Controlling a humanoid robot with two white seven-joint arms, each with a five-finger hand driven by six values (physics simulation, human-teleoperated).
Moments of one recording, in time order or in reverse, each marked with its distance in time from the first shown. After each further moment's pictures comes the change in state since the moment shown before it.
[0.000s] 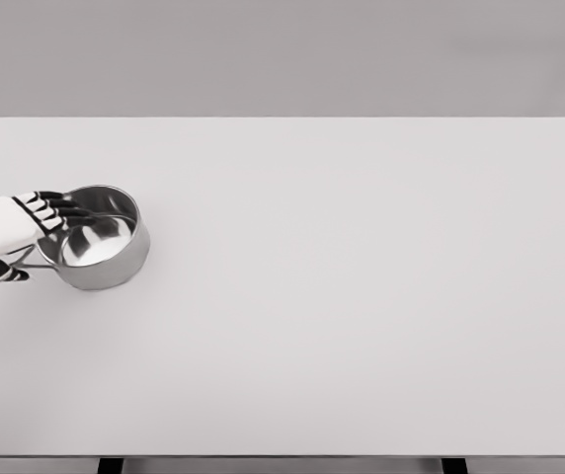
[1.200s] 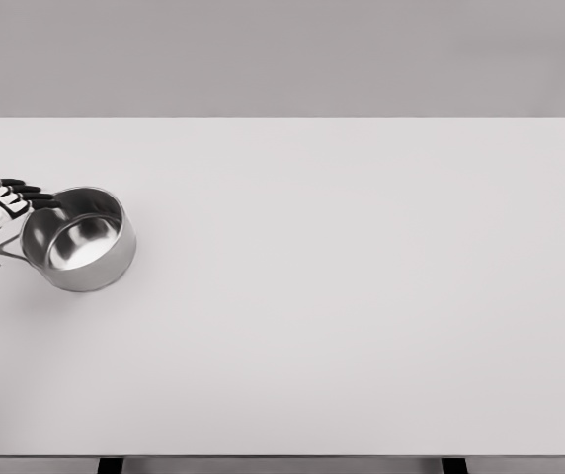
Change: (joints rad) left arm 0.000 -0.015 0.051 0.121 0.007 0.000 0.000; right arm 0.000 0.000 0.000 0.000 0.000 0.000 0.000
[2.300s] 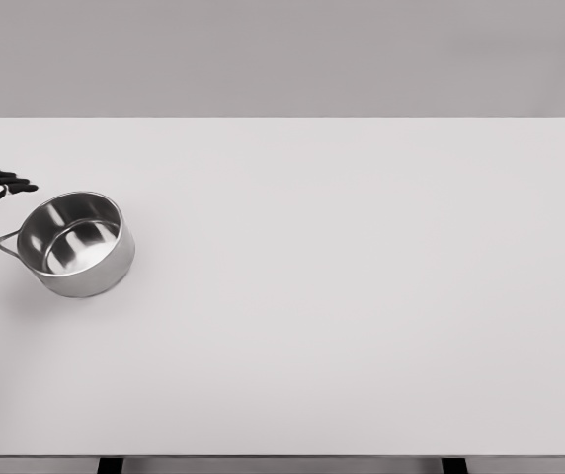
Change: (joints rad) left arm -0.015 -0.032 0.045 0.088 -0.003 0.000 0.000; right arm 0.000 0.000 0.000 0.000 0.000 0.000 0.000
